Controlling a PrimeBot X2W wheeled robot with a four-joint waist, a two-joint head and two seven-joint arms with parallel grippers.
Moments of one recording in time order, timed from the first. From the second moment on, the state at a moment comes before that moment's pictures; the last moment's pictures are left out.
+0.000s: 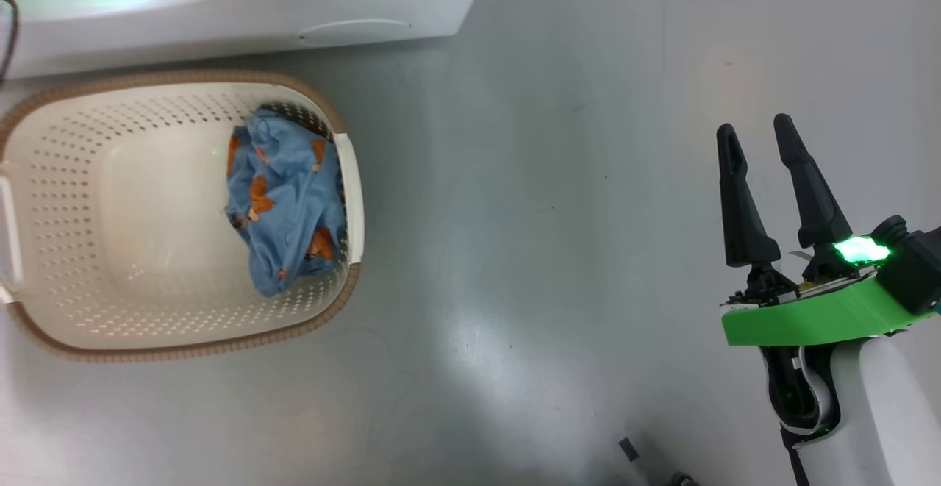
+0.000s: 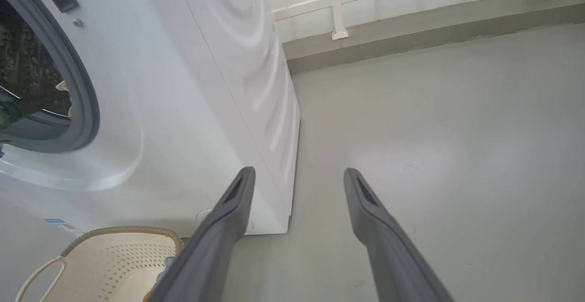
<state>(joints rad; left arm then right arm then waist) -1.45 0.33 -0.51 1.17 -0.62 -0.13 -0.24 -0.33 -0.11 0.05 0.01 0.42 0.13 -0.26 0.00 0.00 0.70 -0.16</state>
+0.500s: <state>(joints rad) -1.12 0.32 -0.36 0.89 -0.63 -0.13 -0.26 -0.26 -0.14 0.02 0.02 0.42 0.13 -0.26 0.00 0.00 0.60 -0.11</state>
